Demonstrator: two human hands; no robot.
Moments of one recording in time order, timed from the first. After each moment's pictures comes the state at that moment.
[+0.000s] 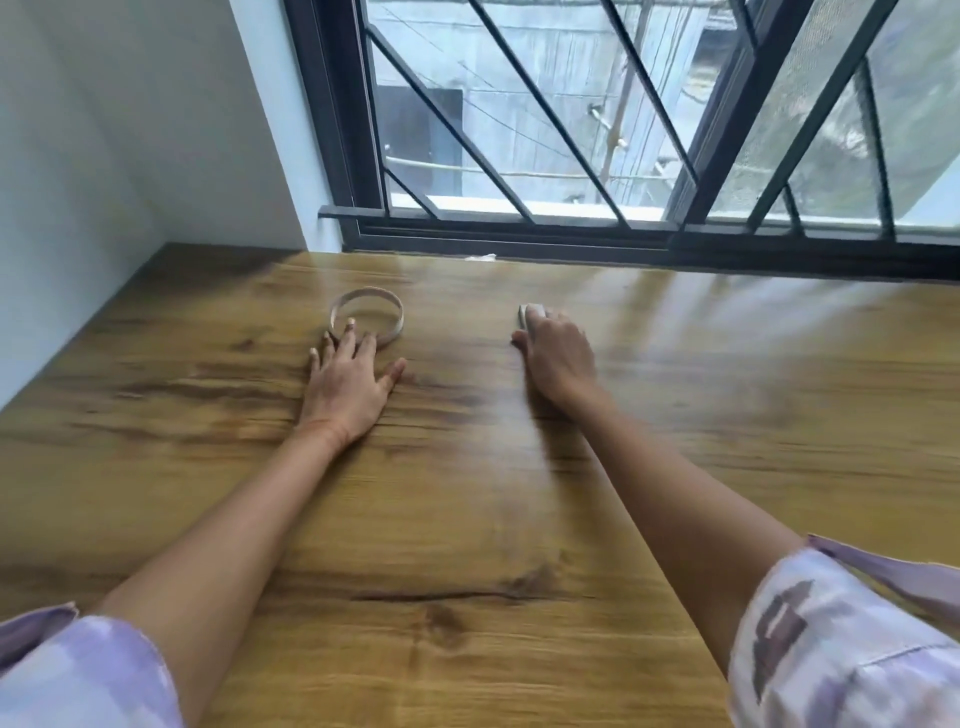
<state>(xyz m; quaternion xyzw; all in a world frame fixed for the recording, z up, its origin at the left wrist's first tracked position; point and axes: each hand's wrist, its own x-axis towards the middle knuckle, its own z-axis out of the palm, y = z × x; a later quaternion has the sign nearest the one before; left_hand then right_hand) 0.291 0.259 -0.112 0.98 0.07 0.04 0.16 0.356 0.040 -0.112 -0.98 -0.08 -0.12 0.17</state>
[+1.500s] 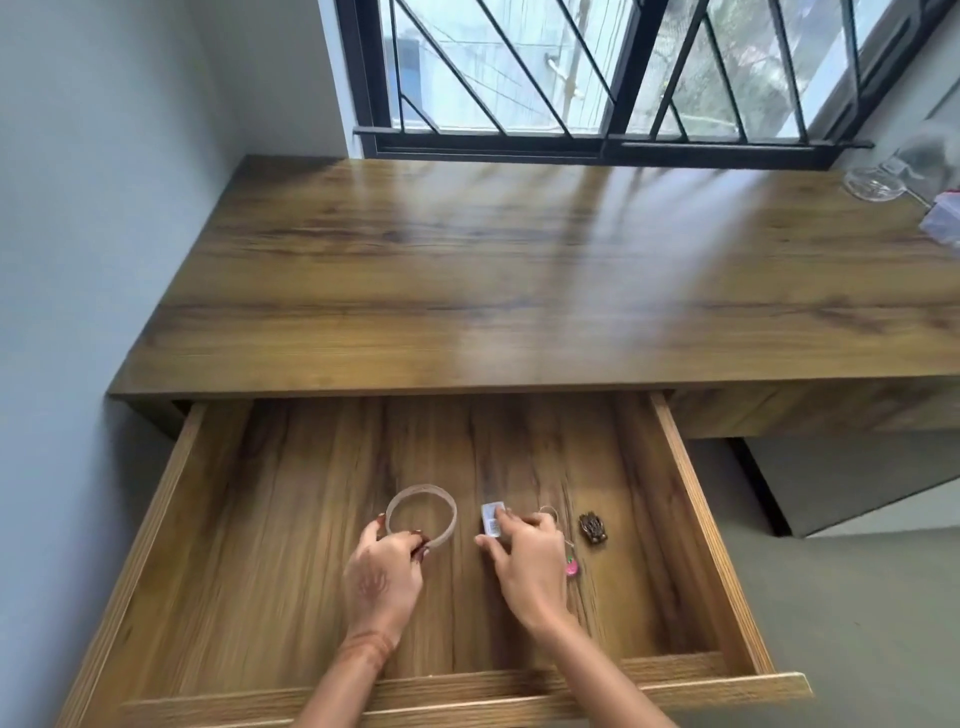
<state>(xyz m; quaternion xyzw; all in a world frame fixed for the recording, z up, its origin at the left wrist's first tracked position) -0.203 0.248 -0.177 0.96 0.10 -0.02 0.24 -0.199 0.095 -0.161 -0.94 0.12 0.06 0.32</state>
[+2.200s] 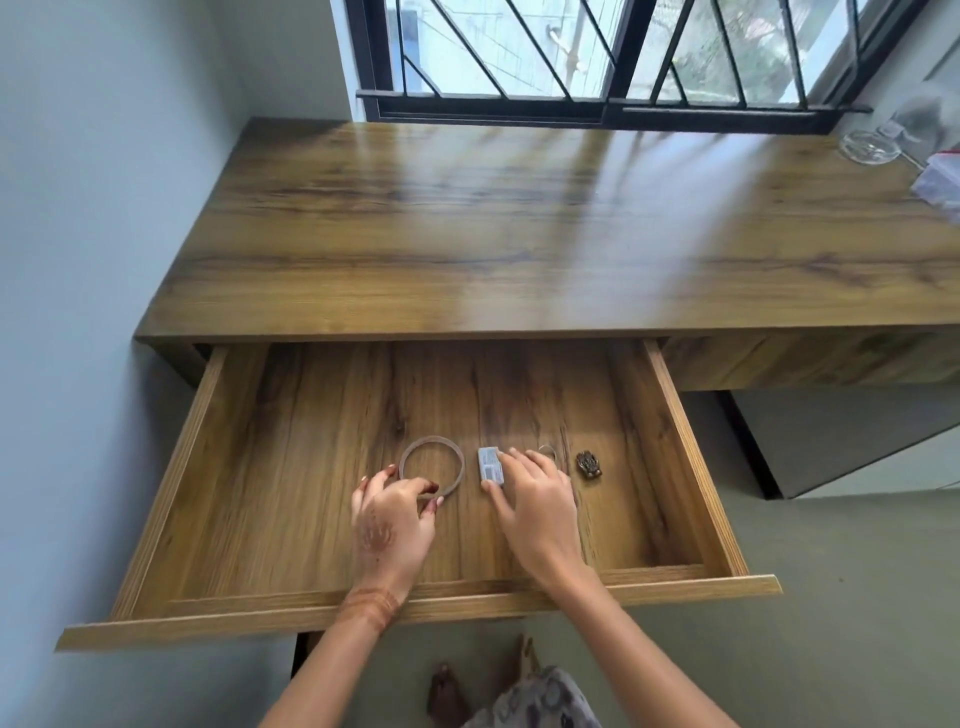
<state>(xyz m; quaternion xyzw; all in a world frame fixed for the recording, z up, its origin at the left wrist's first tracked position) -0.245 0.242 -0.135 0.96 0.07 0.03 0.25 -0.234 0.095 -0.139 -0.97 0.00 -0.06 0.25</state>
